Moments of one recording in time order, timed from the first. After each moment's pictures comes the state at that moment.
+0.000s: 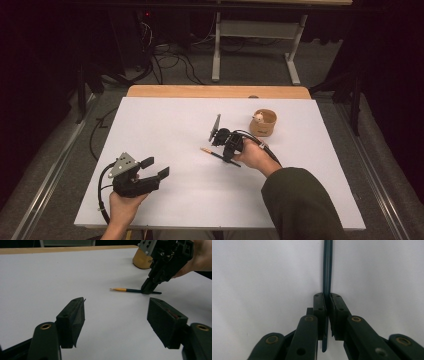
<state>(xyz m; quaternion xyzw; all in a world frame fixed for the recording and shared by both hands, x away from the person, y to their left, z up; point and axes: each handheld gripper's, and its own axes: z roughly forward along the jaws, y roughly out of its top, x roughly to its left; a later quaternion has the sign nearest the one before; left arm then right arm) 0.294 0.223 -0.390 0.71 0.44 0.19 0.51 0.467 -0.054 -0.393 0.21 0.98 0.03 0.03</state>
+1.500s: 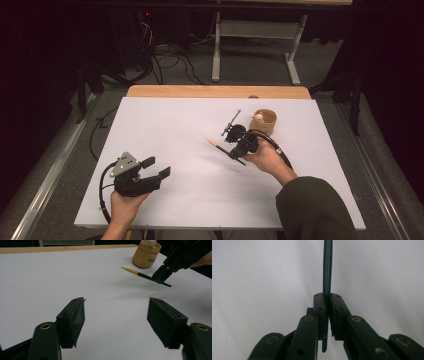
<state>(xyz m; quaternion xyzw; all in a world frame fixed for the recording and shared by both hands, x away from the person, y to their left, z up) 0.295 0.220 -0.391 0.71 0.44 0.18 0.51 0.449 -0.093 -0.362 0.23 0.96 0.13 0.04</state>
